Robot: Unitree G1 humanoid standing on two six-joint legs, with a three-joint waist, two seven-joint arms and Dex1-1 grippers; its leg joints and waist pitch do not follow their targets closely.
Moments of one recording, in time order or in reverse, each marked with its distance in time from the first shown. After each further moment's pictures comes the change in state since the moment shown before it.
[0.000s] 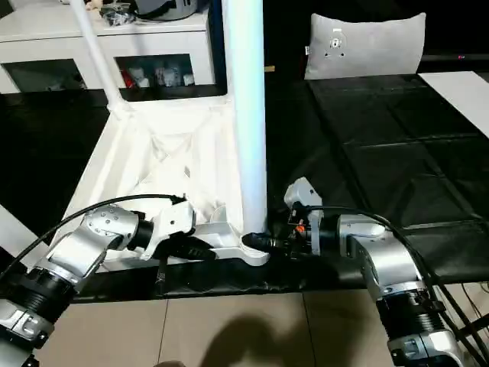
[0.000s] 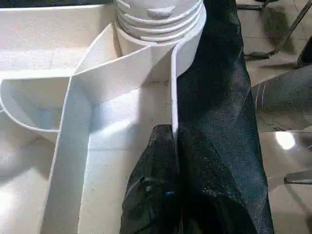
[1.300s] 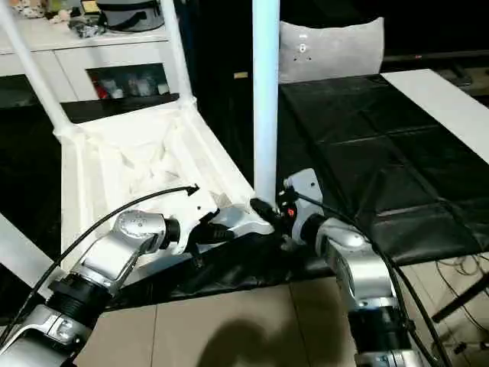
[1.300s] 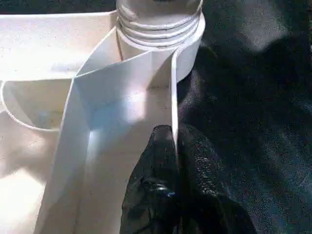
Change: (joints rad) left arm 0.009 -0.201 0.062 -0.022 0.036 0.249 0.318; right arm 0.069 0.199 -0.102 -0.113 -0.091 0.084 -0.515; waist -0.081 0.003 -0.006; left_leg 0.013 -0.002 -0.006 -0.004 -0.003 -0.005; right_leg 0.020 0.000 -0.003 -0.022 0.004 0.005
